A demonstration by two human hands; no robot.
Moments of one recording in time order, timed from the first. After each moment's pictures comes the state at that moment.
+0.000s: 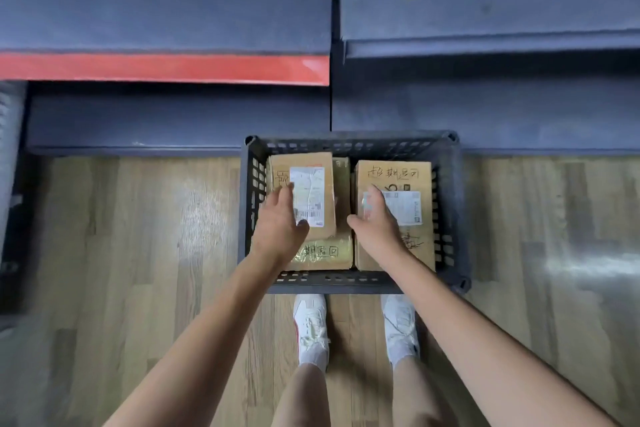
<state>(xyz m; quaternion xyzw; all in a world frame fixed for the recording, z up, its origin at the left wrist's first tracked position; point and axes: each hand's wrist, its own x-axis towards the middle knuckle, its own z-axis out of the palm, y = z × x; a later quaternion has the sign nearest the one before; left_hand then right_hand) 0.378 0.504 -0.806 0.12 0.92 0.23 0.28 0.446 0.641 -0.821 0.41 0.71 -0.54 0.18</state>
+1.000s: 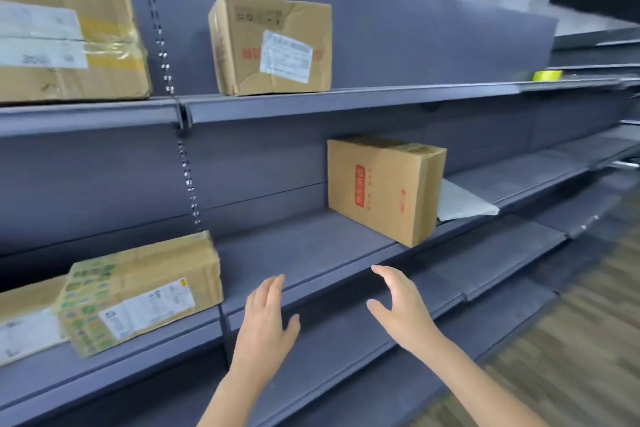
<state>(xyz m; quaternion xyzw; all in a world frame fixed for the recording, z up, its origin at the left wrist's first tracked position) 0.358 0.627 -0.309 0.49 0.80 0.33 -0.05 0.529 0.769 -0.293 0.33 0.85 -0.29 -0.29</state>
